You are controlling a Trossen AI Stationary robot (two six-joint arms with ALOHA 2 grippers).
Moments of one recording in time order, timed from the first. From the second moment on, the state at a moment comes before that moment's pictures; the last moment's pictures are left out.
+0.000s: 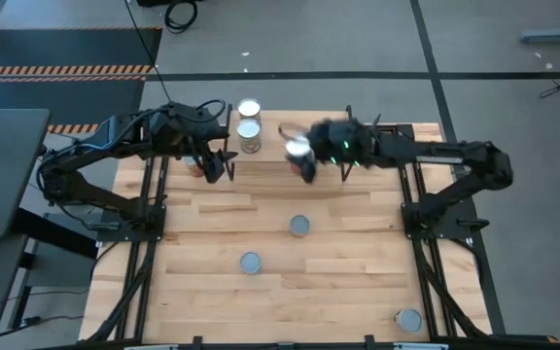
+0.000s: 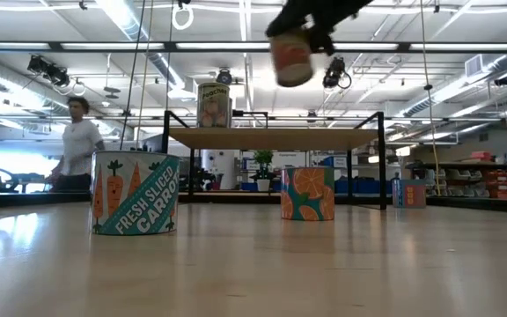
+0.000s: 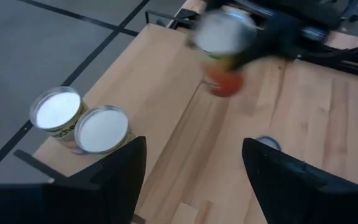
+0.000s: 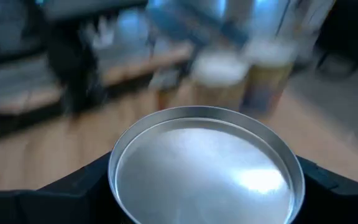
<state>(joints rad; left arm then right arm) 0.18 1.27 1.65 -1.02 -0.23 -0.14 -0.21 1.40 1.22 -0.19 0.16 0.15</state>
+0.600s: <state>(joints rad) 0.31 1.22 1.65 -1.03 -0.23 -0.03 -0.51 1.77 1.22 0.41 0.06 0.02</state>
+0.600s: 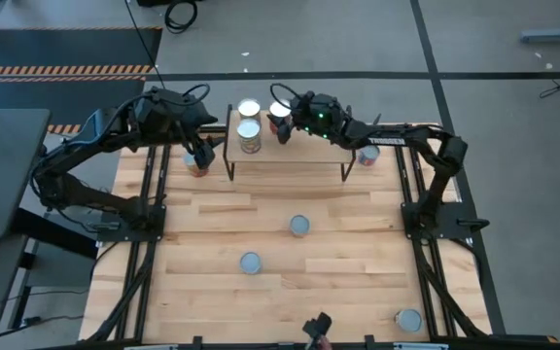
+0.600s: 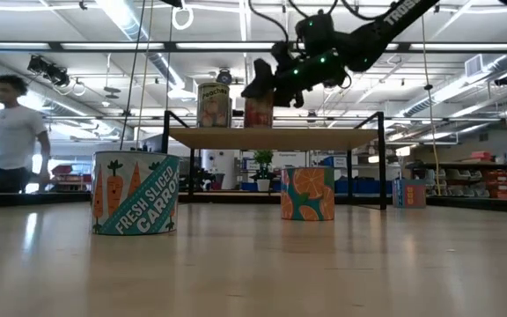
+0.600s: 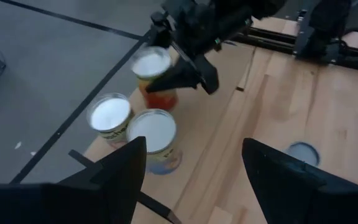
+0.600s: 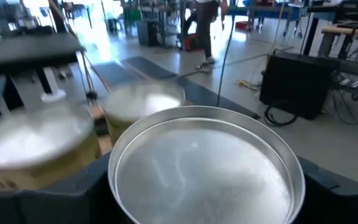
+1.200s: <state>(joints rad) 0.39 1.22 1.65 -0.91 -0.23 0.01 -0.51 1.80 1.22 0.49 0.08 -0.03</state>
